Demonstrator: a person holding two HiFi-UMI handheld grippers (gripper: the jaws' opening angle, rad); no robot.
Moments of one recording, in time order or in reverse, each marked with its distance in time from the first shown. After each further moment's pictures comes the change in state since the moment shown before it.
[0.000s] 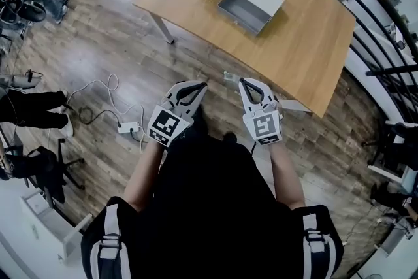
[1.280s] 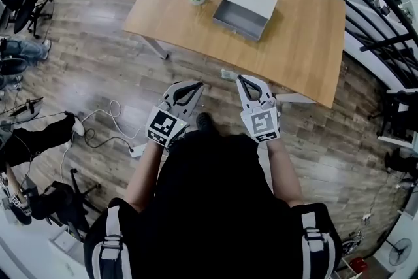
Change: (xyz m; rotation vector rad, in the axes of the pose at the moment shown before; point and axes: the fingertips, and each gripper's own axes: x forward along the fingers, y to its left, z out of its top) left arm 0.005 0.105 -0.003 0.033 0.003 -0.157; right arm 0.083 -0.010 0.034 0.079 0.035 -0.179
